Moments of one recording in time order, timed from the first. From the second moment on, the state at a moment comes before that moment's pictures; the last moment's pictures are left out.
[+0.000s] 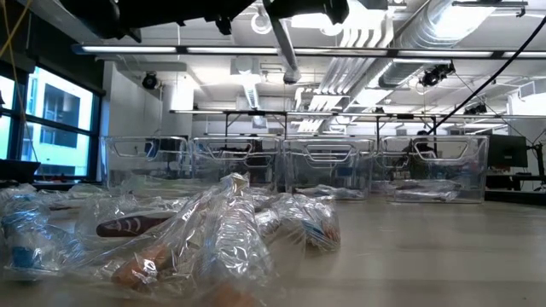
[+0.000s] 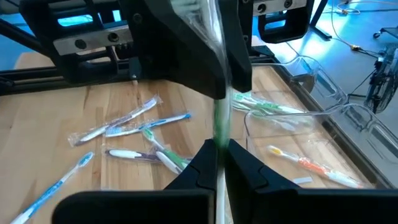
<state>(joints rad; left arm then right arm) 0.06 1.31 0.69 0.89 0.10 0.15 0.15 1.53 1.29 -0.23 0.40 0.17</state>
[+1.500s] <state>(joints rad) 0.61 0.94 0.69 0.10 0.10 0.18 0.15 1.27 1.29 -0.77 0.33 0.42</state>
